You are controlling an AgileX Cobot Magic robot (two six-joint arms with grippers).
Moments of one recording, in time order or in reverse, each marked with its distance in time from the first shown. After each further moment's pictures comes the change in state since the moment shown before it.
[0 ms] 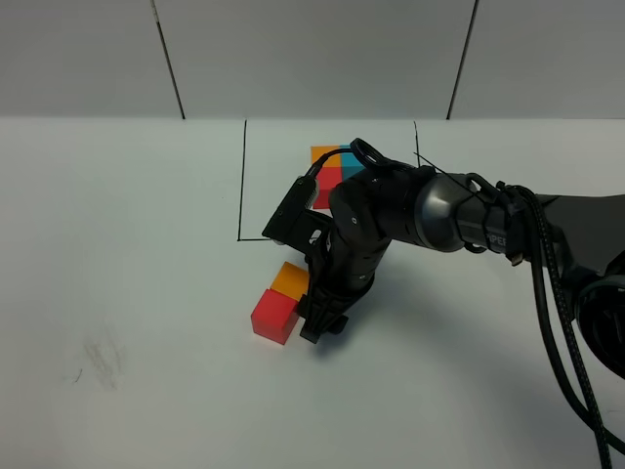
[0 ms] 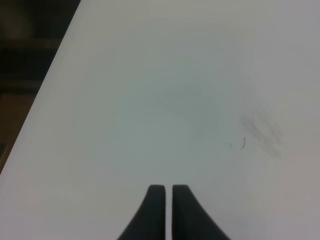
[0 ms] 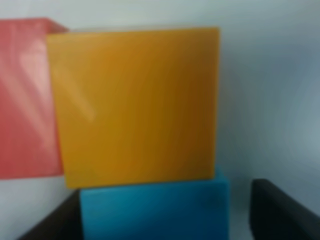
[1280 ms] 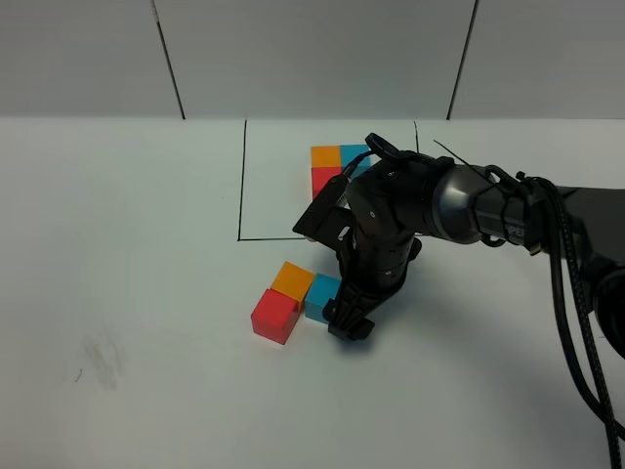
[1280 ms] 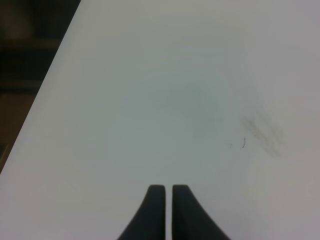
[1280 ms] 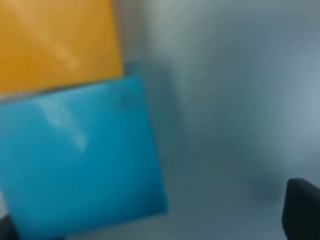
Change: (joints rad) left arm 0.000 0.000 0.000 0.000 0.000 0.001; right arm -0.044 -0.030 0.035 -0.105 0.104 0.128
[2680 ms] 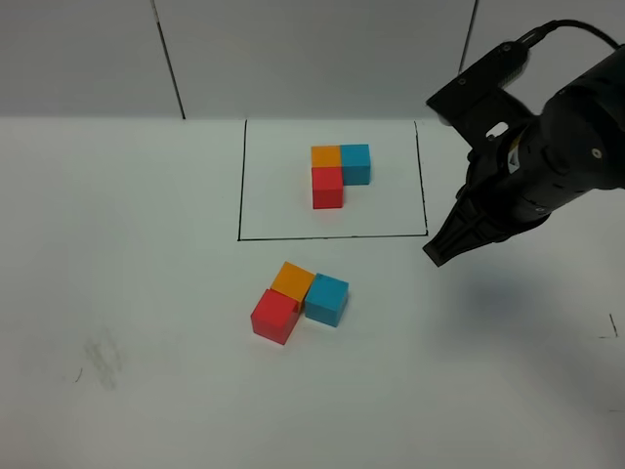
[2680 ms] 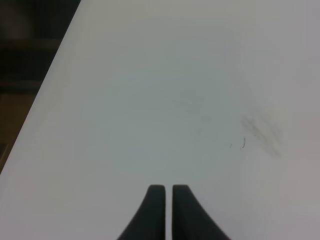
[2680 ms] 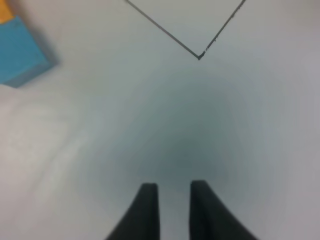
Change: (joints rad) left arm 0.000 0.000 0.000 0.000 0.000 0.000; right arm -0.086 -0.654 0.271 -0.107 0.065 0.255
